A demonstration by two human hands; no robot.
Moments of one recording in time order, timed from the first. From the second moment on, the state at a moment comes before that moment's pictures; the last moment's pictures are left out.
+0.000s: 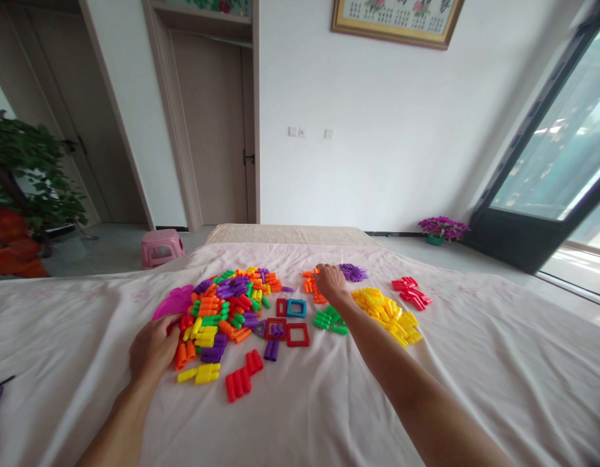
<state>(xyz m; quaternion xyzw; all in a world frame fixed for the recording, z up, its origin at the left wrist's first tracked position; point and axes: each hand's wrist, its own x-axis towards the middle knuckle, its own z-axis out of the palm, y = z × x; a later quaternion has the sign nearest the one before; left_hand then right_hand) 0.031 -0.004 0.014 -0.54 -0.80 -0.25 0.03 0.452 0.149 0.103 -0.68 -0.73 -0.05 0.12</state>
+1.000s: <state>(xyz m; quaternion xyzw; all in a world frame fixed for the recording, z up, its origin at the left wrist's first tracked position) 0.030 -0.003 0.014 -0.53 -0.81 -0.25 0.01 0.357 0.139 0.064 -0.52 -0.85 -0.02 0.07</state>
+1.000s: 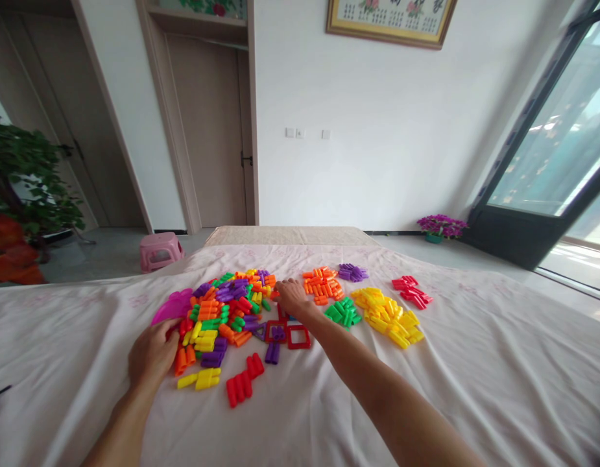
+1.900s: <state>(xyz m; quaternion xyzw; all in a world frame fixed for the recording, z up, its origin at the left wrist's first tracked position) 0.031 -0.004 0.013 -0.54 -0.80 -0.26 0.03 0.322 0.137 0.070 -0.51 -0.85 0.02 0.13</state>
